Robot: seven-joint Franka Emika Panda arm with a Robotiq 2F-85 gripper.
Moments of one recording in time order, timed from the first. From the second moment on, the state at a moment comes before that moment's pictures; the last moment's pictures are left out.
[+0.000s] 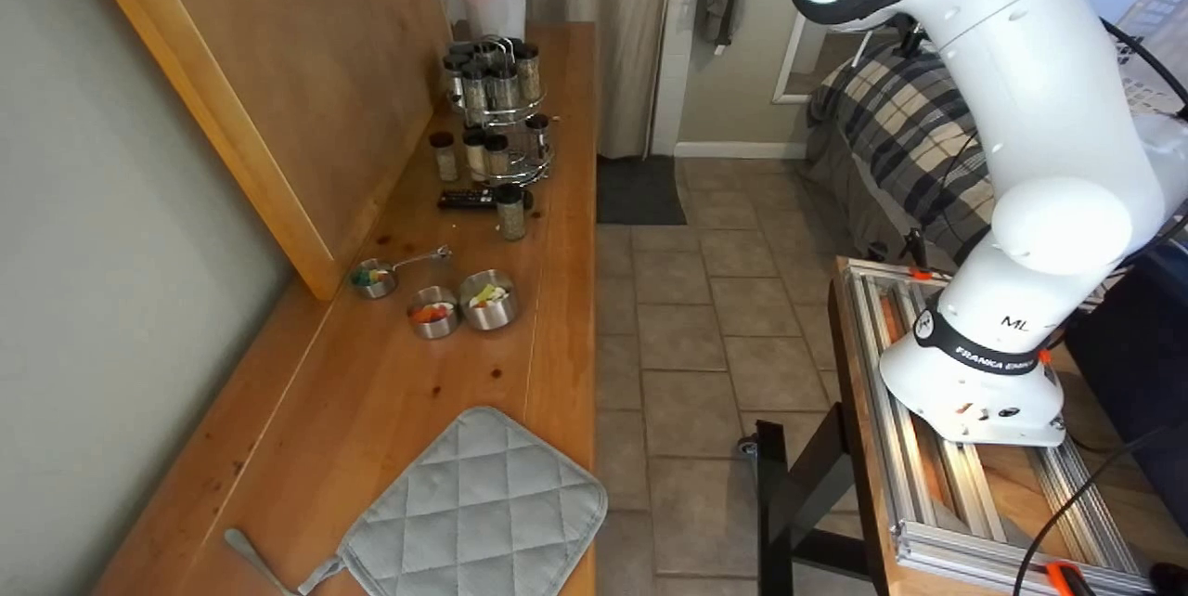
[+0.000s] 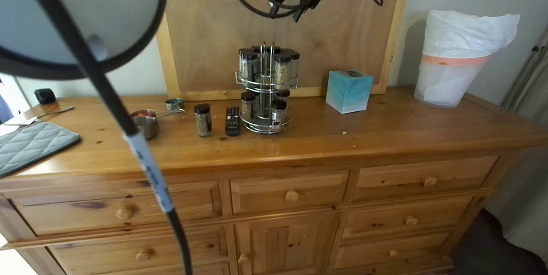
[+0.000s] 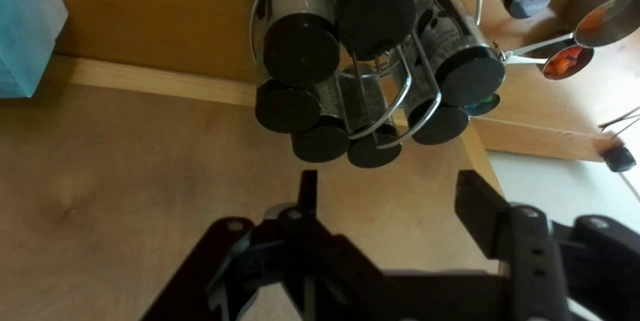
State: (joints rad) arm -0.70 0.91 0.34 -0.53 0.28 1.61 -0.99
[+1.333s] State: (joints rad) arm -0.56 0.56 0.15 -0.97 -0.05 1.59 -0.49
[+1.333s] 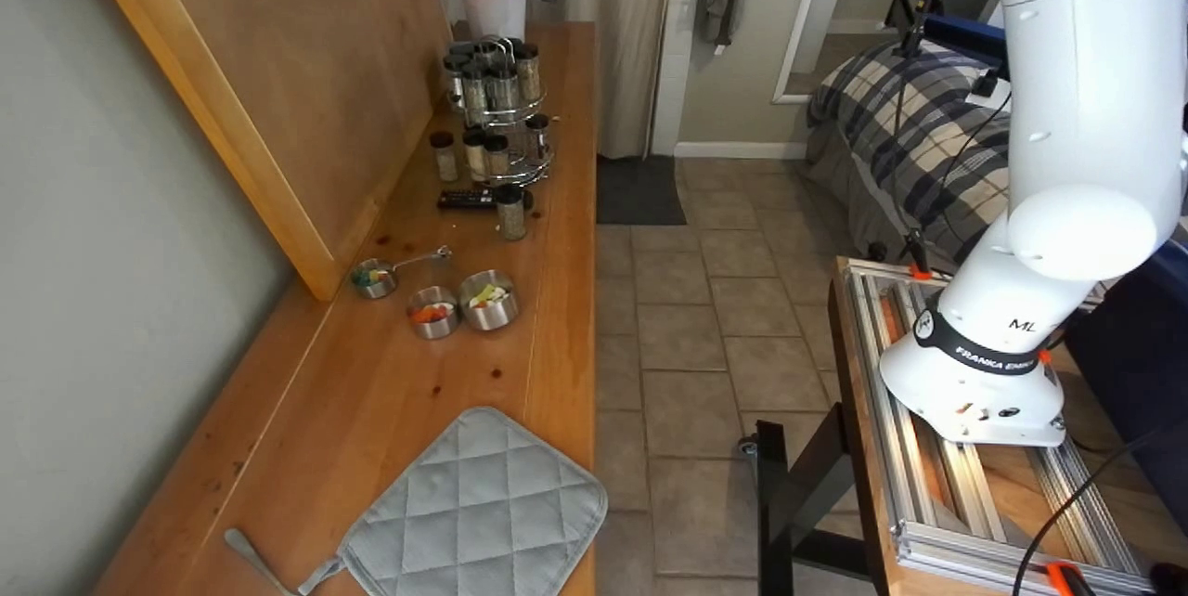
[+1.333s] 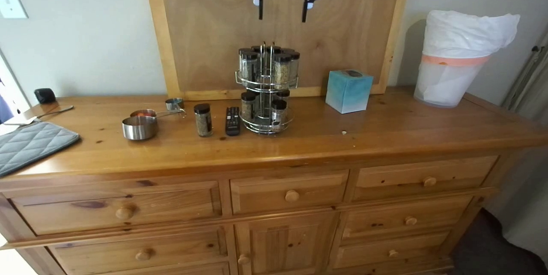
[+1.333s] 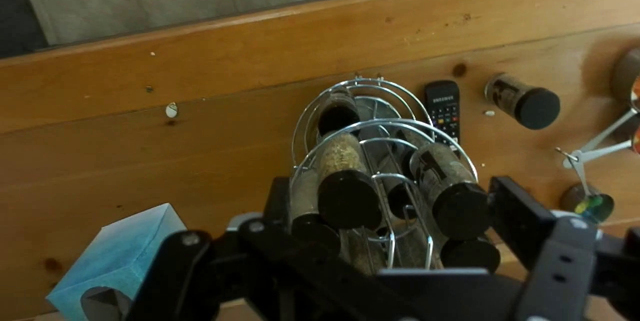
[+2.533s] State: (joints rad) arm -0.52 0.31 0.17 -1.39 -0.03 1.80 -0.54
